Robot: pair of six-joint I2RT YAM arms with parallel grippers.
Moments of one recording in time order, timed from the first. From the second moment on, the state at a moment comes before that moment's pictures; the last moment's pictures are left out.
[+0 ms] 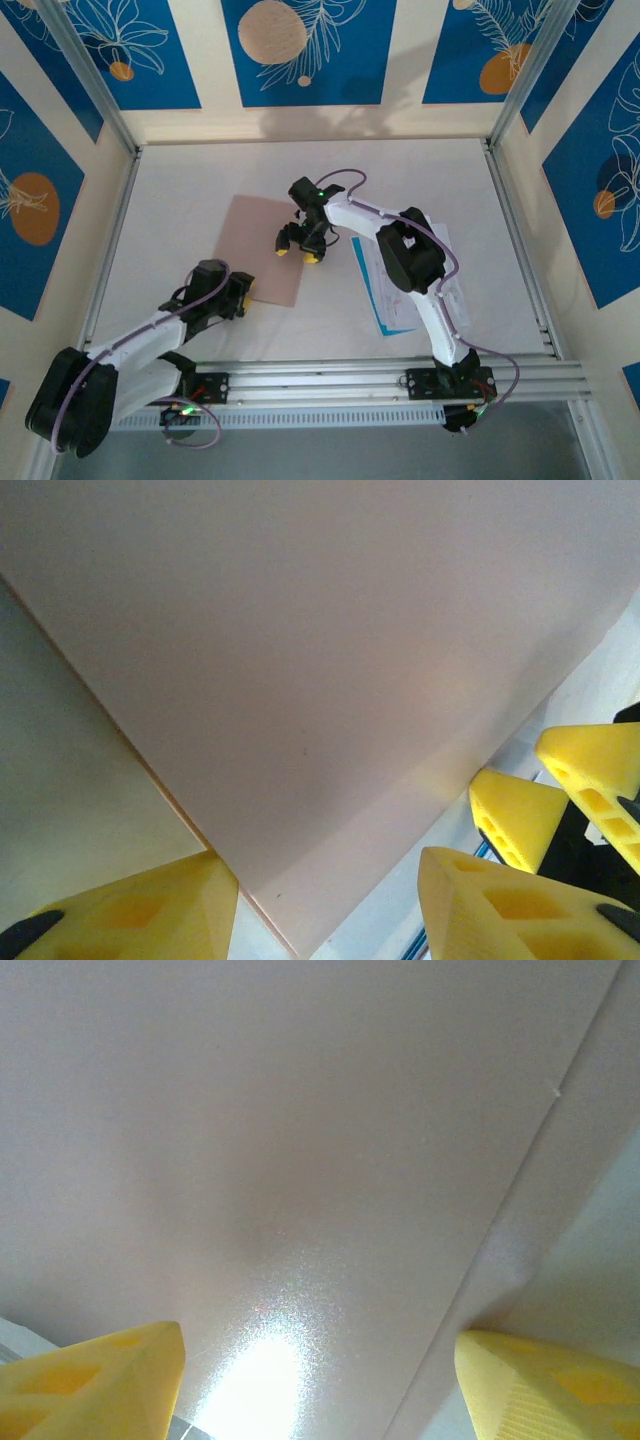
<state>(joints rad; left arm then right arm) -0.43 1.02 0.26 -0.03 0.18 -1.59 0.69 2.28 1.79 -0.86 -0.44 0.76</state>
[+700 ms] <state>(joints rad) -0.43 1.02 0.25 0.04 0.15 -1.60 0.68 2.28 1.79 -0.86 -0.47 0.76</state>
